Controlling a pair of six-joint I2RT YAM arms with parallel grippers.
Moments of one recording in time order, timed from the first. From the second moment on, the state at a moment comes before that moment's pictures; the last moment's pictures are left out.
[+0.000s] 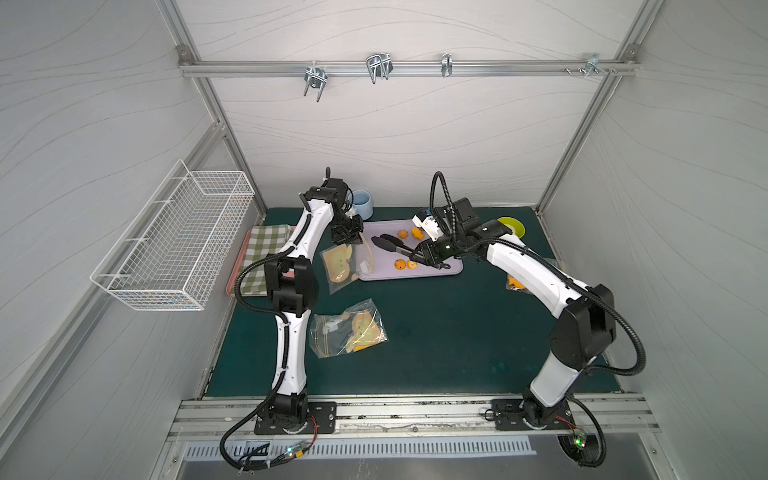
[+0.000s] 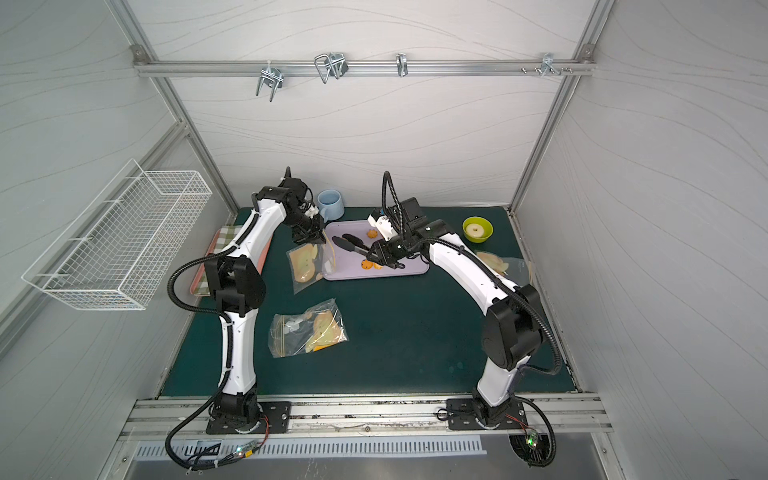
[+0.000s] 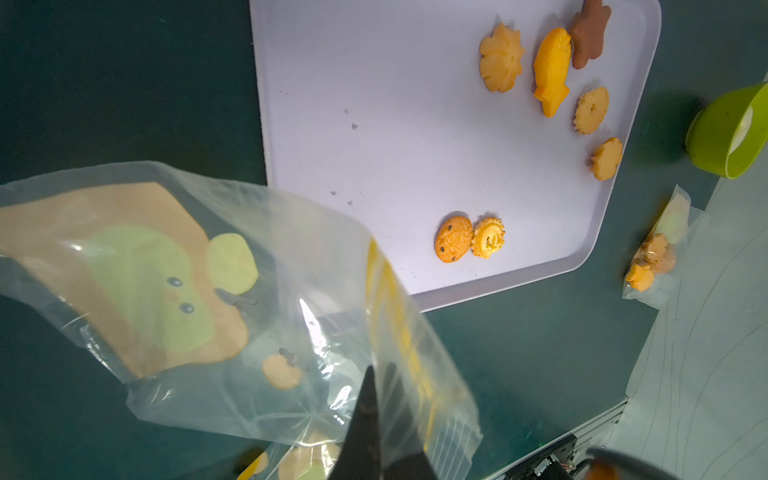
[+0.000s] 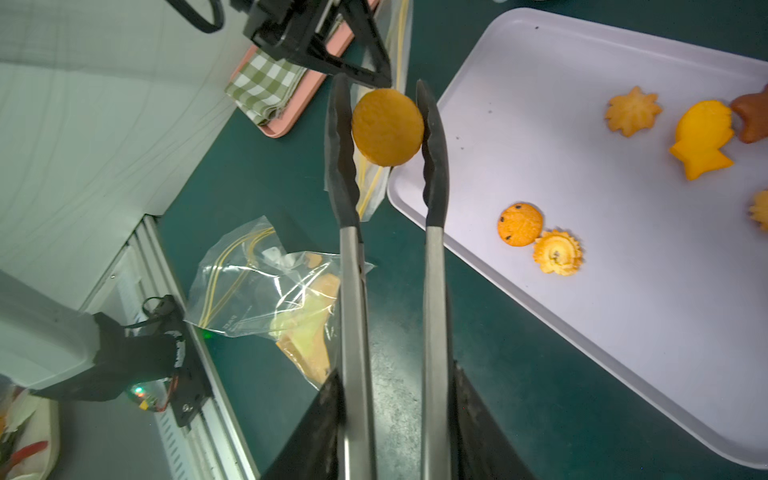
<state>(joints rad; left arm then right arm) -0.16 2.27 2.26 -1.32 0.38 -0.34 0.59 1.72 1.58 -0.71 -0.51 0.05</state>
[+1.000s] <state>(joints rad) -0.16 2.27 2.26 -1.32 0.42 -0.34 0.59 1.89 1.59 -0.65 -0.62 0.18</state>
